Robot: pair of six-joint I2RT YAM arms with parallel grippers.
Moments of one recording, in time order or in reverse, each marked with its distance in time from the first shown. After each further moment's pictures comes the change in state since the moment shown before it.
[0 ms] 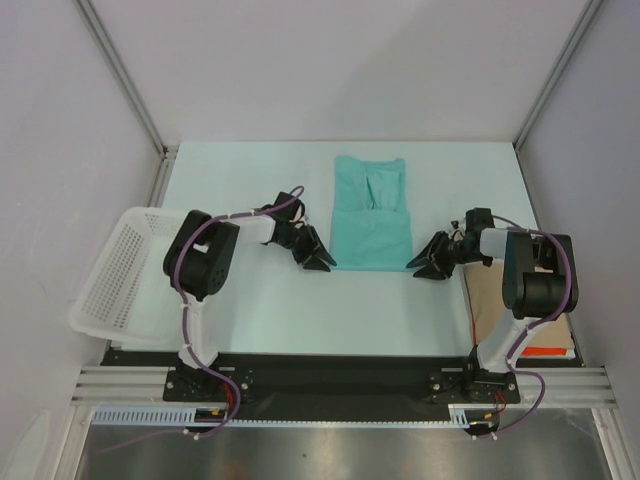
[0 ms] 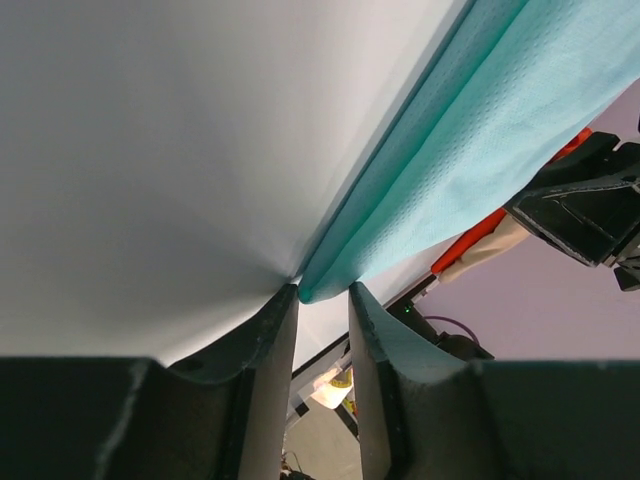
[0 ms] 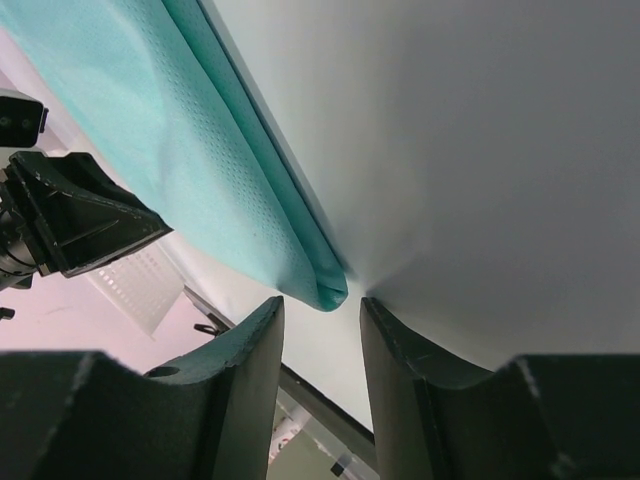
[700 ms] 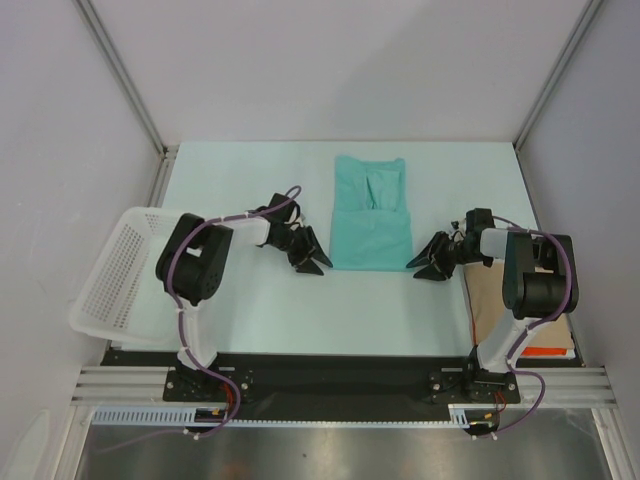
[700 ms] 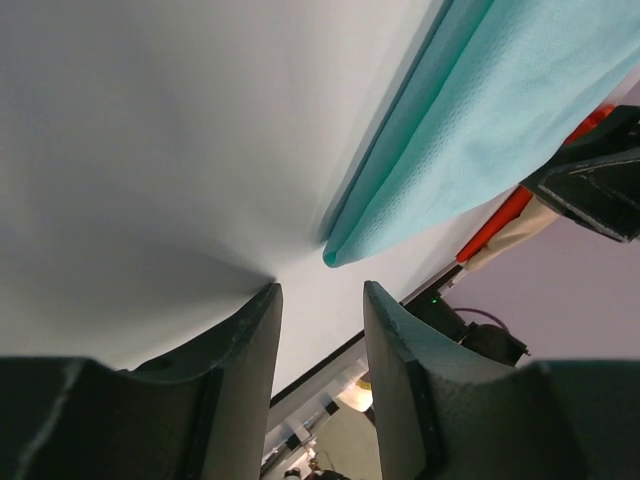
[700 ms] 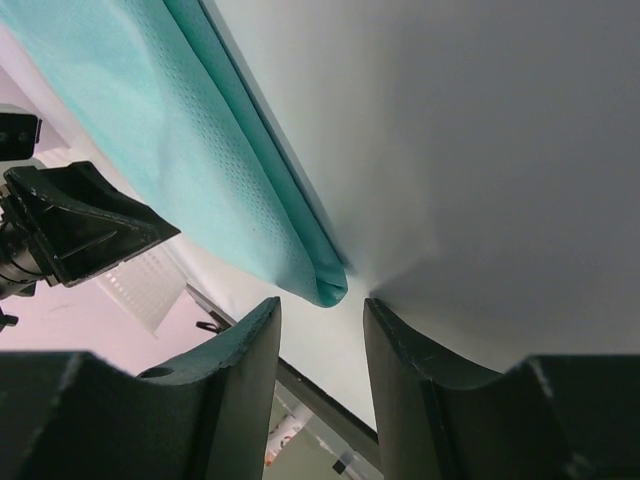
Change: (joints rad) left arm 0.016 -0.060 -0.053 -0.013 -0.008 0.089; right arm -0.007 -0.003 -0.001 -0.009 -0.009 -0.003
